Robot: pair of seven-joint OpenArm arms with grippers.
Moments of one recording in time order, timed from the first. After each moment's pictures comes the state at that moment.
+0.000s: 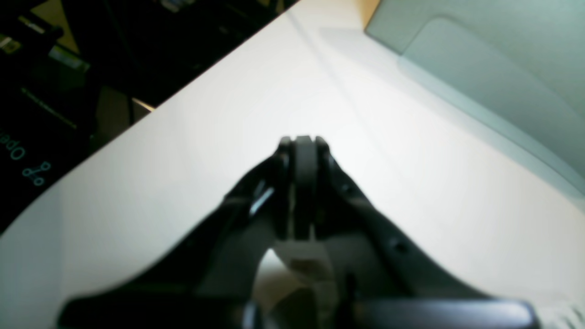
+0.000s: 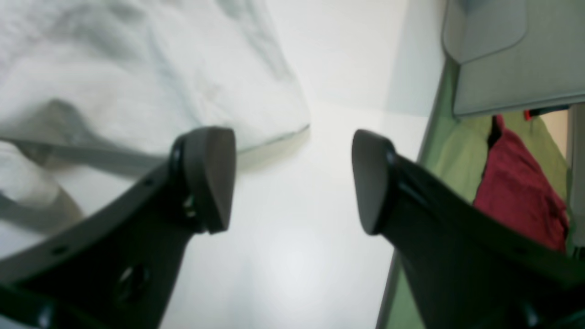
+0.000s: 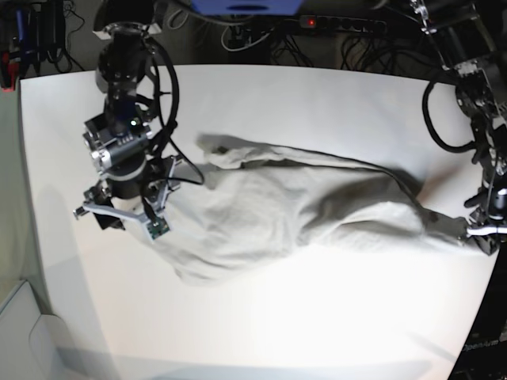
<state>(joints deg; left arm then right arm) -1.7 -18.9 -25.5 95.5 -32.3 5.3 29.7 -2.8 -3.3 0.0 115.1 -28.6 29.1 -55.4</state>
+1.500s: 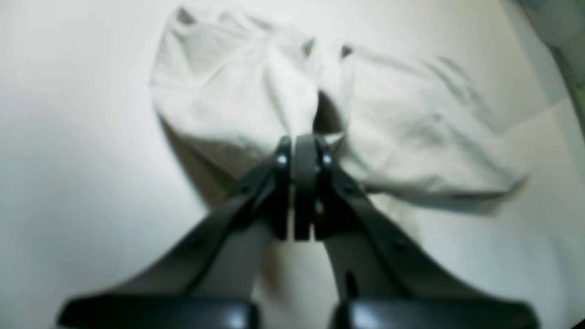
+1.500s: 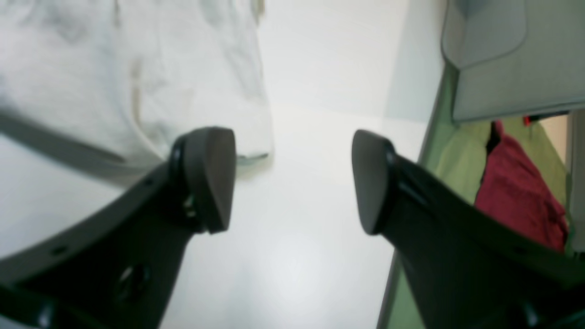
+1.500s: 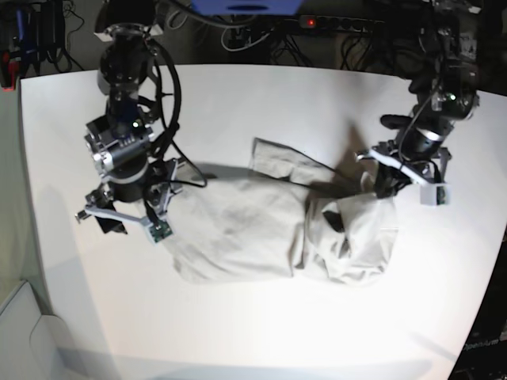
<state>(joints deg) 17.6 -23.3 -3.4 113.6 -37.0 5.1 36.3 -2.1 -3.6 -0.6 115.1 -28.9 29.1 -55.4</state>
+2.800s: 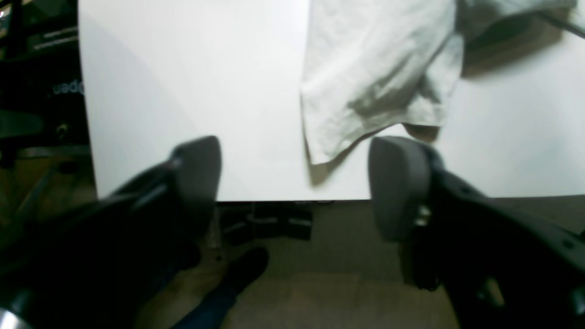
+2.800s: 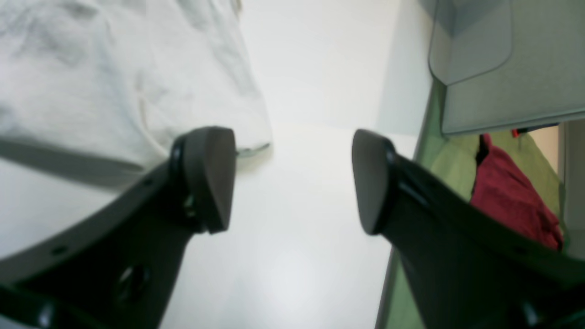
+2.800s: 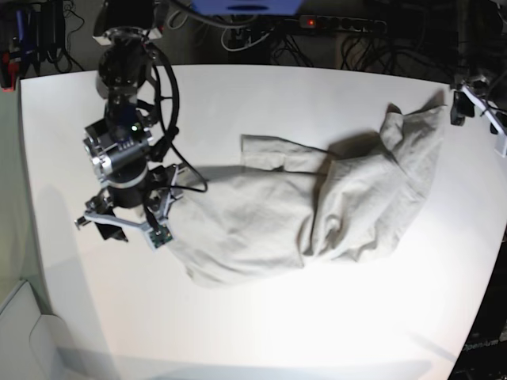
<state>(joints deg) 34.1 -31.4 -35.0 114.3 -36.8 -18.9 57.4 -1.2 -3.3 -0.7 115.0 -28.8 29.1 -53.5</state>
